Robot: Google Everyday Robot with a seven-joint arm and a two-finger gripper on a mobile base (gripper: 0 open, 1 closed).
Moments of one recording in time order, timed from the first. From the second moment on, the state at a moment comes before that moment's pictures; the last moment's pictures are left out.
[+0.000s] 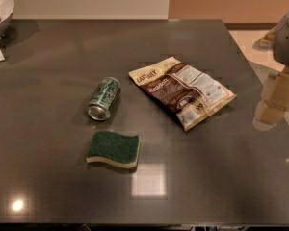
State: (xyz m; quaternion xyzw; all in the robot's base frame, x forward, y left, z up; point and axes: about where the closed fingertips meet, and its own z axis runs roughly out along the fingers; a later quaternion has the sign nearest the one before) arm 0.438 -0.217 0.976 -0.60 0.78 -0.03 0.16
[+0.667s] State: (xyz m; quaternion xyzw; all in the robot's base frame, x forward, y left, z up) arm 0.459 -0.203 0.977 -0.63 0.76 -0.04 0.16
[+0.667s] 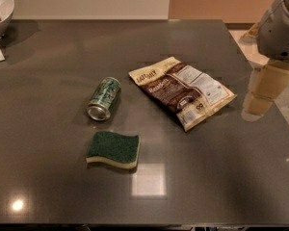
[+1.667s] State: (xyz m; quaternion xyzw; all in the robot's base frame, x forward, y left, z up) arm 0.517 -0.110 0.975 -0.65 0.74 0.05 0.17
